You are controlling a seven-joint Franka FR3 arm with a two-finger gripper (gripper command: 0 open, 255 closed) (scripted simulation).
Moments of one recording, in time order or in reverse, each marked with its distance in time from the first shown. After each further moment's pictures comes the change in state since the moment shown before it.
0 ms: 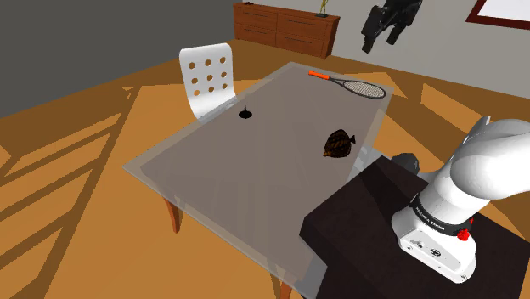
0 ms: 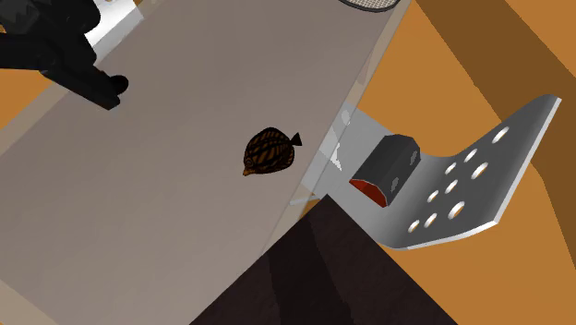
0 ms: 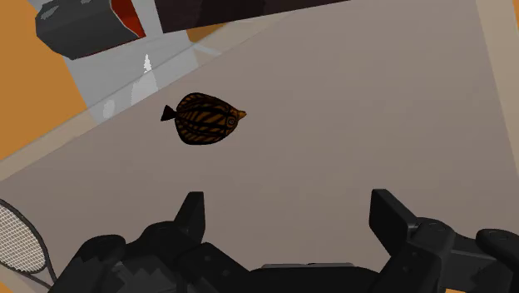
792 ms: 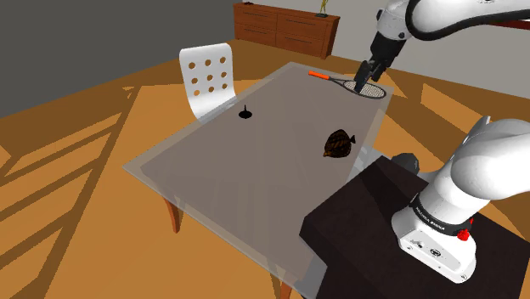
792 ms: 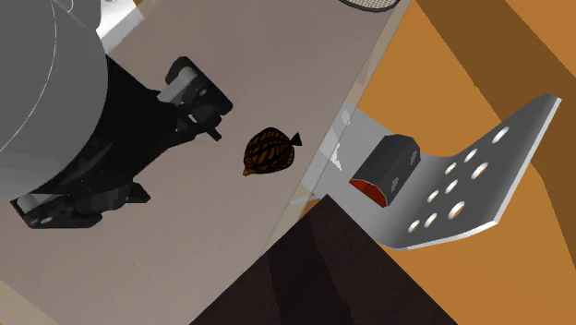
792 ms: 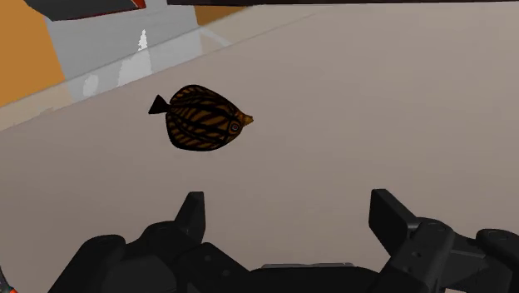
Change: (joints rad) arm 0.007 -0.008 -0.117 -0.330 -0.088 0.345 -0.171
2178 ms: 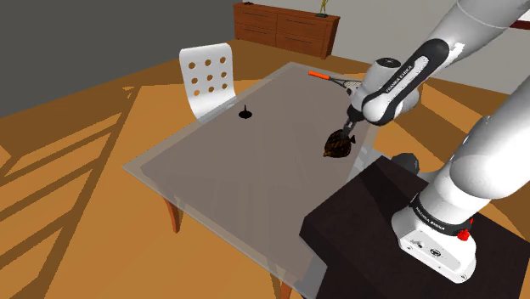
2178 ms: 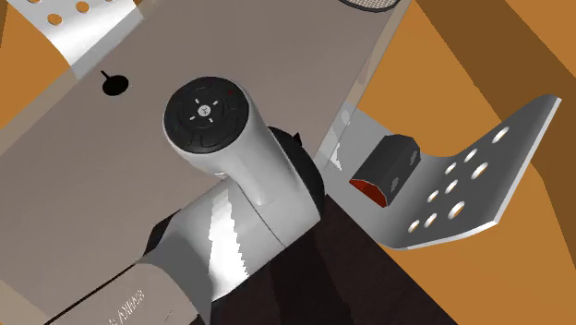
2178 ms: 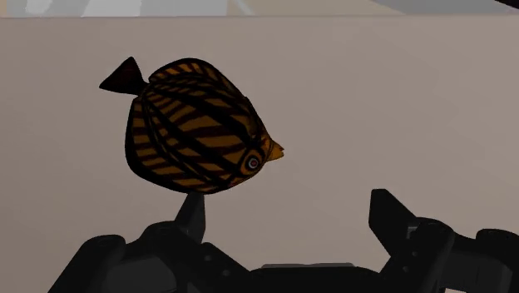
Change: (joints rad) arm -0.011 0.786 -0.295 -0.158 -0.111 1.005 -0.434
